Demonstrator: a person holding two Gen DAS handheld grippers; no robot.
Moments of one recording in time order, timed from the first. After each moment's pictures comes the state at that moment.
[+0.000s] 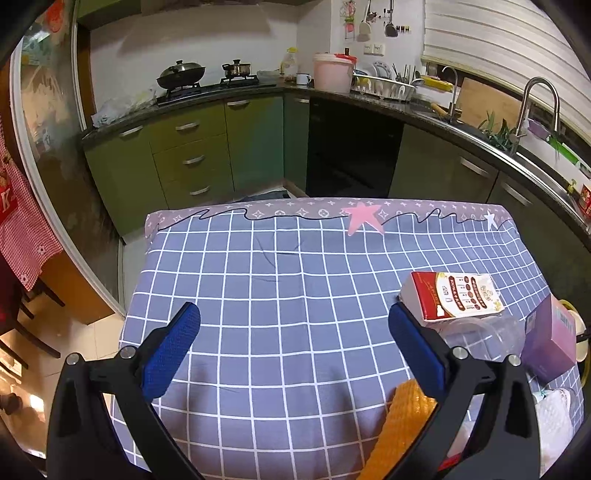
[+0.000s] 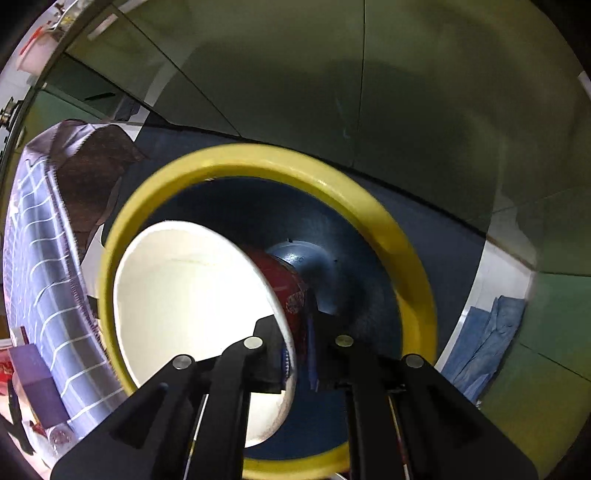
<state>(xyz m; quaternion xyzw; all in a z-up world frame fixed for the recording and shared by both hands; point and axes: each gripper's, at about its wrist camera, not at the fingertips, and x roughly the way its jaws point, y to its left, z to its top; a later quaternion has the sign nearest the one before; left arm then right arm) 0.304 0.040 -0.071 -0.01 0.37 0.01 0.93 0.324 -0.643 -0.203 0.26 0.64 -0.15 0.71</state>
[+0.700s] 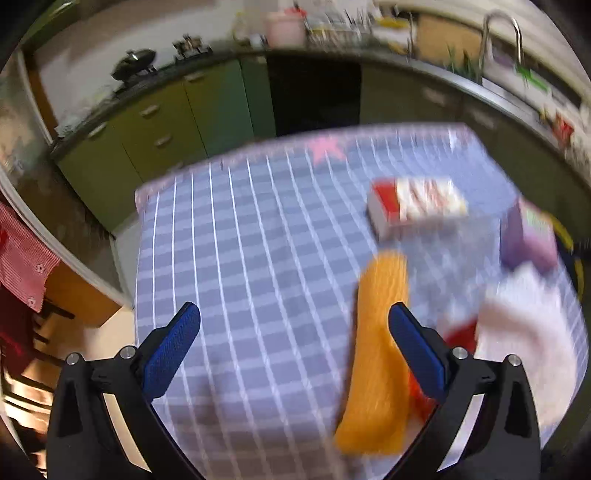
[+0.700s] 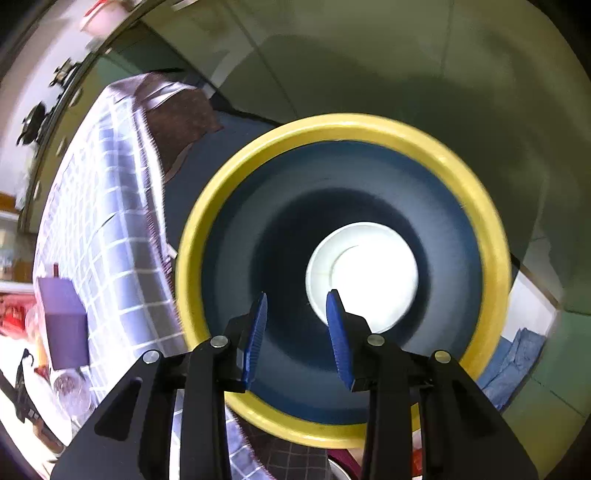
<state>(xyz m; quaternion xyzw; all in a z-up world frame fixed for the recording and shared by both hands) 0.253 0.032 -0.068 0.08 0.47 -0.05 0.88 0.314 -0.564 -0.170 0.24 0.62 -0.04 0.75</state>
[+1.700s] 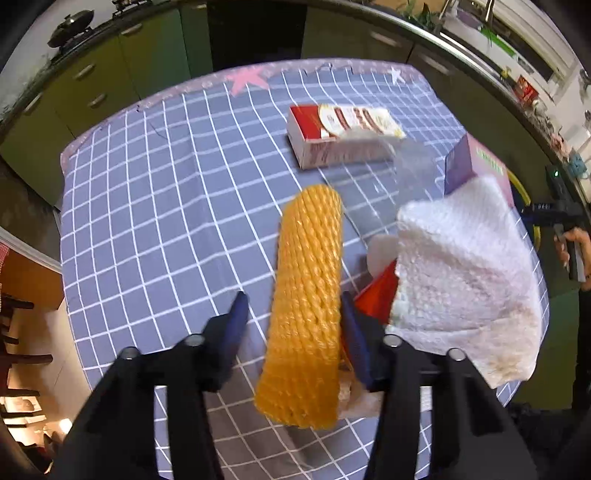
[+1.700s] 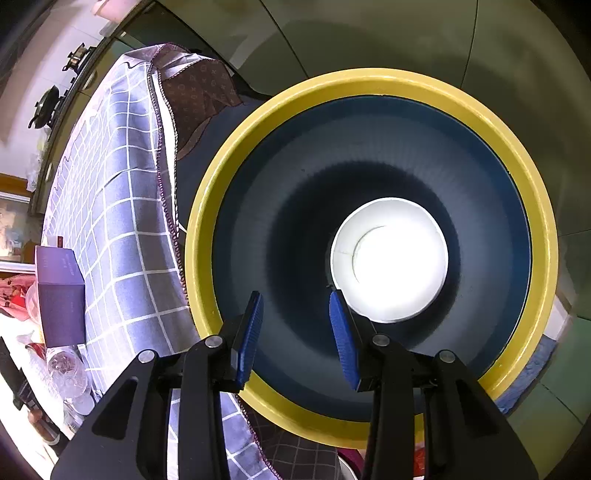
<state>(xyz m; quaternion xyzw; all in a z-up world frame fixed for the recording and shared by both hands) 0.248 0.001 -0.093 0.06 0.57 -0.16 0.81 0.304 -0.551 -0.192 0.24 0.63 0.00 0.74</state>
